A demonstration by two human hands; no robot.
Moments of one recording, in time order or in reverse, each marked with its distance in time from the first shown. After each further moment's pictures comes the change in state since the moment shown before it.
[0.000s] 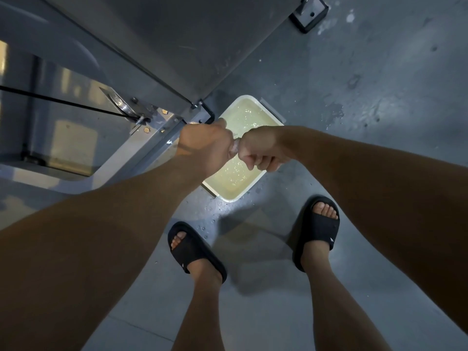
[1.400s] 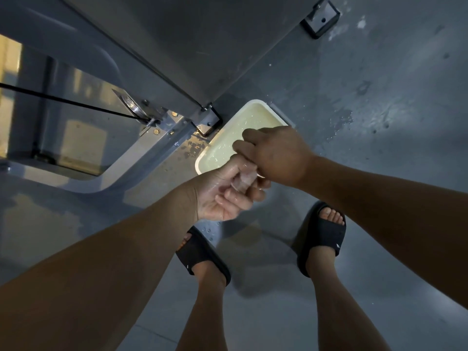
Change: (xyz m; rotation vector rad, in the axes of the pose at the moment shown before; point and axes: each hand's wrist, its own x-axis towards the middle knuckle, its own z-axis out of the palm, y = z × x) left_hand -0.050 0.009 -0.005 -2.335 -1.277 -0.338; right_hand 0.003 0.024 0.024 -1.206 0.935 -1.011
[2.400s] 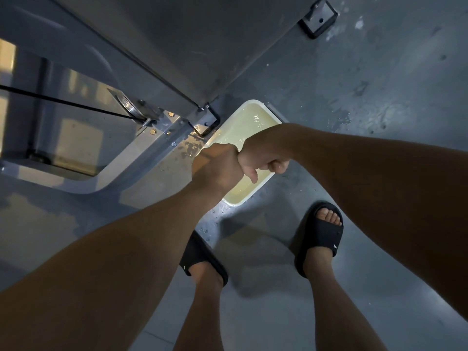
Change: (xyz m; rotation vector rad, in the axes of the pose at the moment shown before) left_hand 0.036 0.018 0.000 1.690 1.380 0.296; right_hand 0.048 0.014 -0.008 0.733 -1.162 0.904
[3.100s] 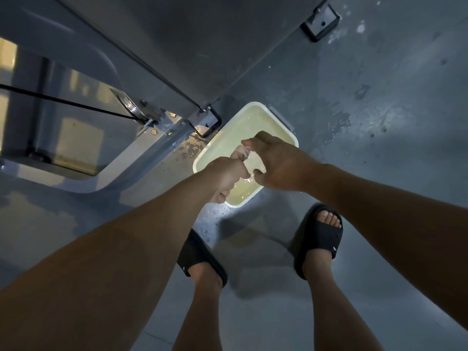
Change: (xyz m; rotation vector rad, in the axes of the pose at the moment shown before) left_hand 0.009 -0.007 0.003 -0.760 -0.574 -0.536; right_hand 0.015 0.059 0.038 -0.252 0.732 -0.616
